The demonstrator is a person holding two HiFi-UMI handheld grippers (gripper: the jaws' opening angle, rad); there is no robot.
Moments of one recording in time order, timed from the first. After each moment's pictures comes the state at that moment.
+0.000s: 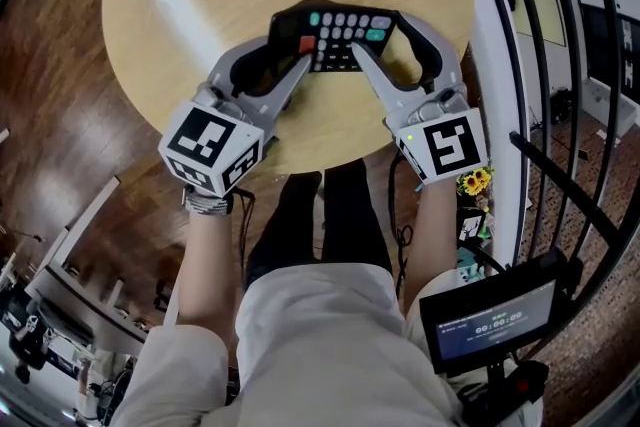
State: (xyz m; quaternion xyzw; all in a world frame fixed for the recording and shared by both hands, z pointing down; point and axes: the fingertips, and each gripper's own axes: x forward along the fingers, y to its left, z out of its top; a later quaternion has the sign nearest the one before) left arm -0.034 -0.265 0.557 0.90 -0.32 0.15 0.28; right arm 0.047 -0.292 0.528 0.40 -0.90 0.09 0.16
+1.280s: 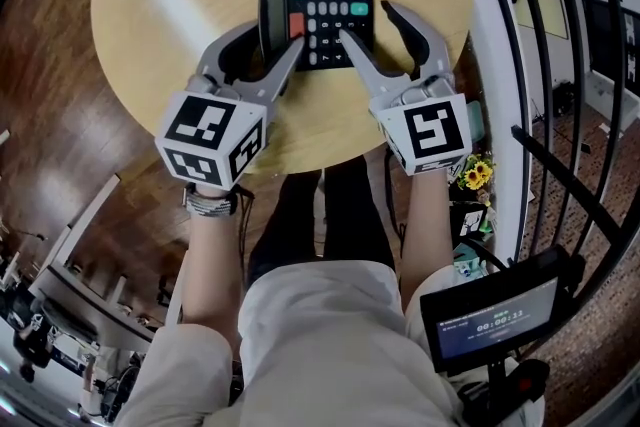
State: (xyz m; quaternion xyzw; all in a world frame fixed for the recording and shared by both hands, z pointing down) left arm -0.044 -0.282 0.570 0.85 -0.37 0.20 0.30; right arm 0.043 -0.300 0.553 0.42 -0.88 0.11 0.21
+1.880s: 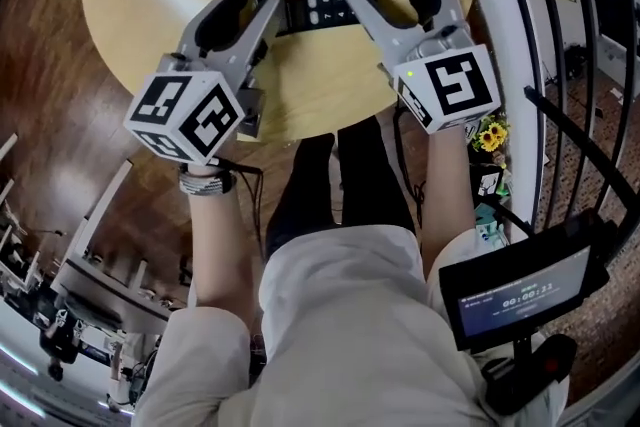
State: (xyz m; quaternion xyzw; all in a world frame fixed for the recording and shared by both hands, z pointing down) left arm -0.070 -0.293 0.553 0.83 -0.40 0.10 0.38; right arm 0.045 -0.311 0.534 0.42 -0.88 0.12 0.16
